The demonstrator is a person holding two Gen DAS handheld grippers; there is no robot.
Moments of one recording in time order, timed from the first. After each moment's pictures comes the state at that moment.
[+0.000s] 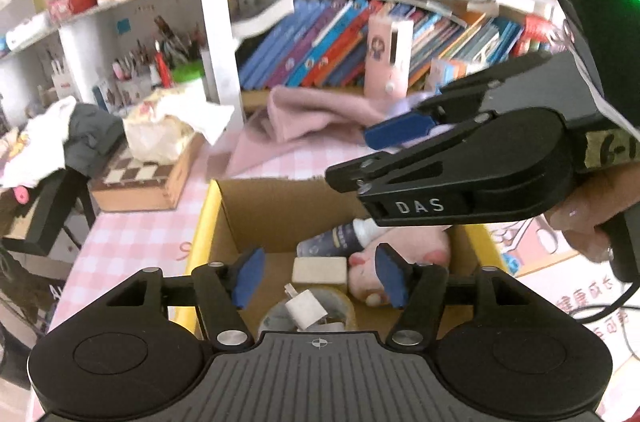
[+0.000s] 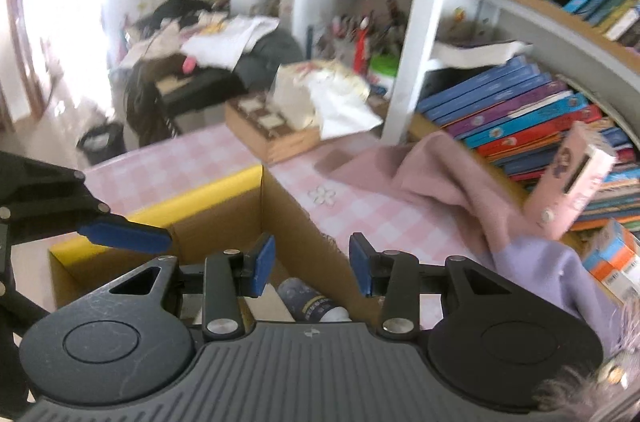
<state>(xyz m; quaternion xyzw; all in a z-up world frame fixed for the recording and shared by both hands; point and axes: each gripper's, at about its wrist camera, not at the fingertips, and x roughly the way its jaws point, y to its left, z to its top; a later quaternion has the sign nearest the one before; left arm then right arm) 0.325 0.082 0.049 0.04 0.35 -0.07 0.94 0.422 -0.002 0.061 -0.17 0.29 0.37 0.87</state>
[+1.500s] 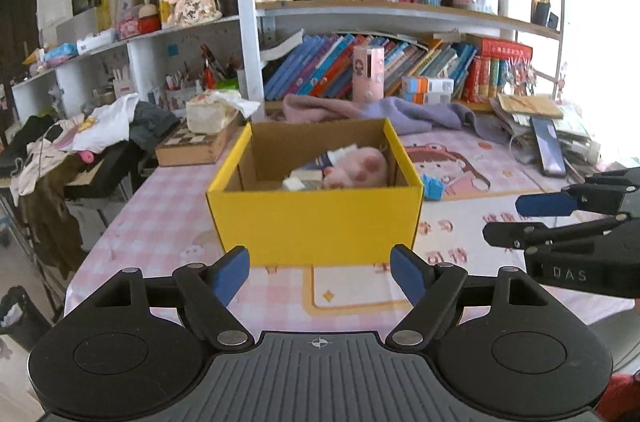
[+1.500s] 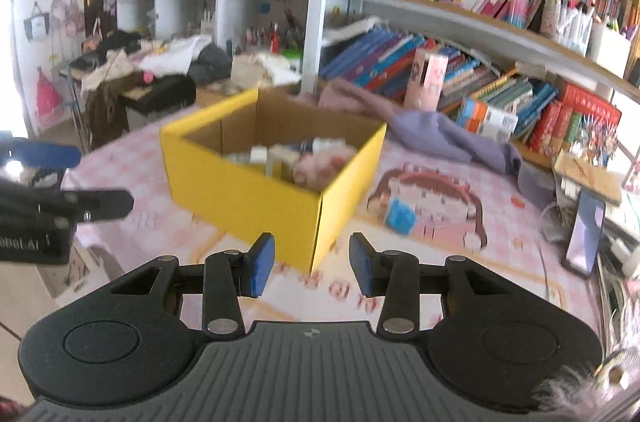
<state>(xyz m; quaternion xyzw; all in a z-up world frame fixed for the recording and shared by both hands) 0.080 0.066 0.044 0.03 0.28 -0.04 0.96 0.115 -0.109 0.037 -0.11 0.28 0.20 0.93</state>
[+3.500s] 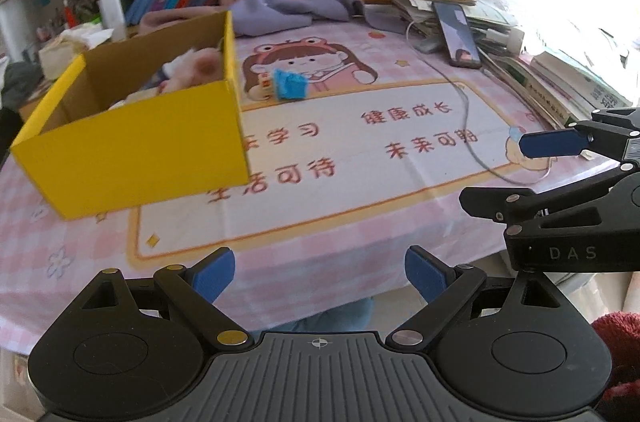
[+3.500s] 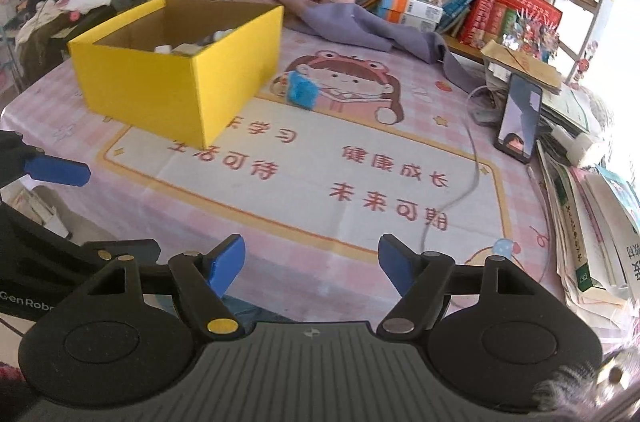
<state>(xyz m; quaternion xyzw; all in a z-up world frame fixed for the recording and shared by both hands) 0.130 -0.053 -0.019 0.07 0.41 -0.17 0.89 0.118 -0.206 -0.006 -0.10 0.38 0.10 0.91</state>
